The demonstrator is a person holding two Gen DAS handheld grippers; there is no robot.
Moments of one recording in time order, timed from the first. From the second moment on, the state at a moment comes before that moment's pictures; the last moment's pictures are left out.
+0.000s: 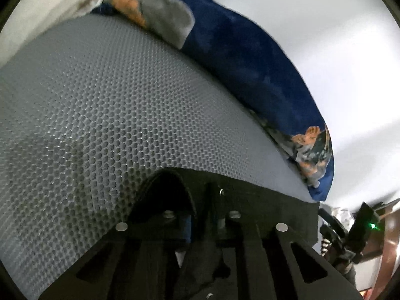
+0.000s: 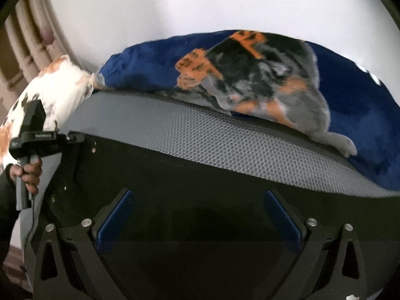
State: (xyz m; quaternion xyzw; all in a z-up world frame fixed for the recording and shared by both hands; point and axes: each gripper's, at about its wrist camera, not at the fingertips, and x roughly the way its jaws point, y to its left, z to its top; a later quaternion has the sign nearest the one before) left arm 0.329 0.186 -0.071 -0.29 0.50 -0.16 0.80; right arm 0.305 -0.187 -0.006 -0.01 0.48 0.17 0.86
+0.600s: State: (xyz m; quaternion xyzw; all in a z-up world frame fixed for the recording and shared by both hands) left arm 0.249 0.154 0.012 -0.22 0.41 -0.16 0.87; right arm 0.380 -0.169 -0.048 -0.13 0.55 0.38 0.73
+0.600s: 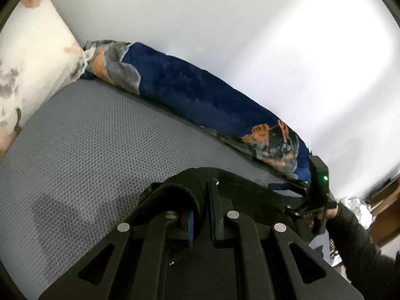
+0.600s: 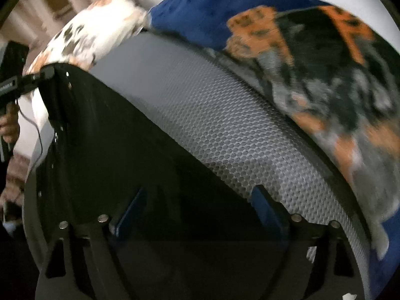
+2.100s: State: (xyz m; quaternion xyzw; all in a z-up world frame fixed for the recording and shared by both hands) left arm 0.099 0.176 0.015 -0.09 0.39 -0.20 0.89; right arm 0.095 -0.212 0.035 -0.20 0.47 0.15 0.85
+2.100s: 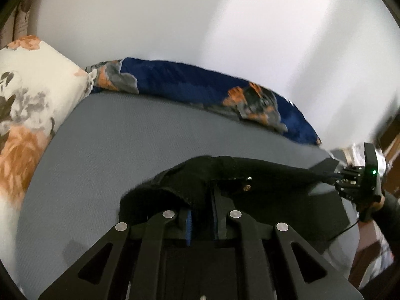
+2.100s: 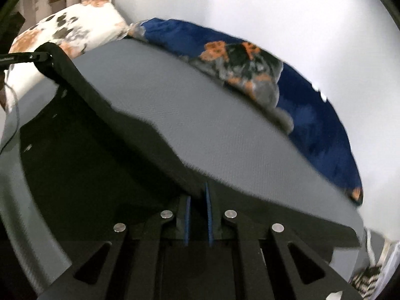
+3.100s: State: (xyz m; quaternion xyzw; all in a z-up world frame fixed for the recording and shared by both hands) left arm -0.021 0.223 -0.050 -0.09 0.52 -0.12 0.84; right arm 0.040 -0.200 -0.056 -0.18 0.56 0.15 0.80
